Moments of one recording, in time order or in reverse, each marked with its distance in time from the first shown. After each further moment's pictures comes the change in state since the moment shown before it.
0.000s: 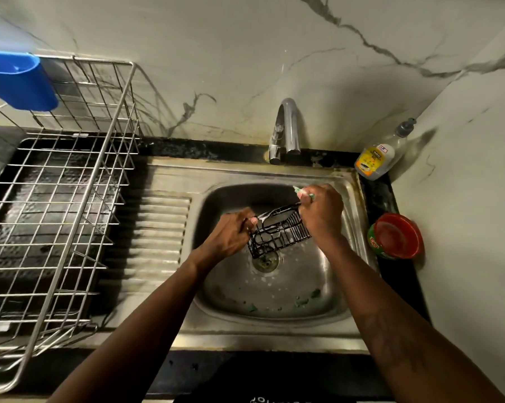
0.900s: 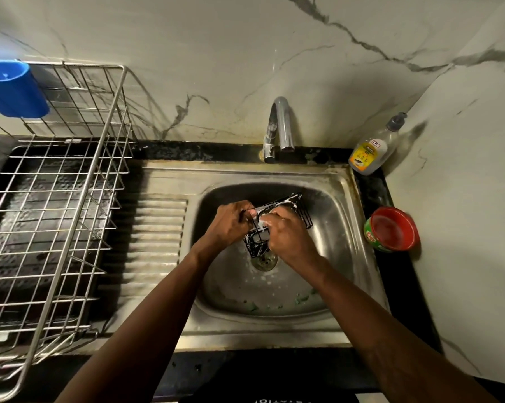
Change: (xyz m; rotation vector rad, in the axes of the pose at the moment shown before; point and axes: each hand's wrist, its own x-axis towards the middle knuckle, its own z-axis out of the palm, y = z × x) left_hand 0.019 0.005 -0.007 0.013 0.003 -0.133; right_hand -0.062 -0.022 0.017 0.054 -0.263 -0.461
